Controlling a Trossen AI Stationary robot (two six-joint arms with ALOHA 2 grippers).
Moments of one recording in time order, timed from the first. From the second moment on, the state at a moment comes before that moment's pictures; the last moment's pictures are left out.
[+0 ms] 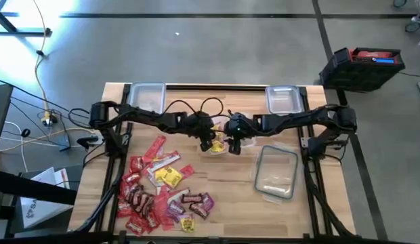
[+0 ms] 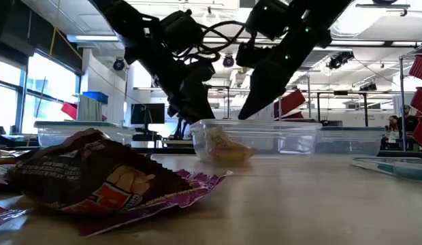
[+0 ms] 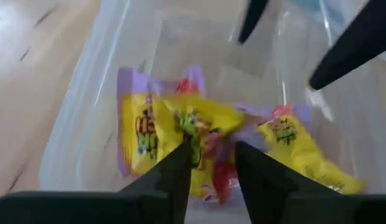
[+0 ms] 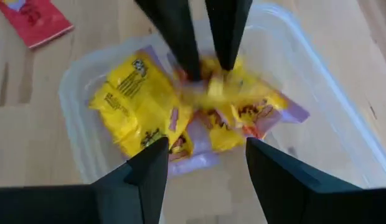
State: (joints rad) left arm 0.16 1.75 1.00 -0.06 -0.04 -0.21; right arm -0.11 1.65 0.98 -0.22 0.07 -0.03
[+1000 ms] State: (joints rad) left arm -0.51 1.36 0.99 -0.77 -0.24 -0.75; right arm 0.23 1.82 1.12 0.07 0.04 0.05
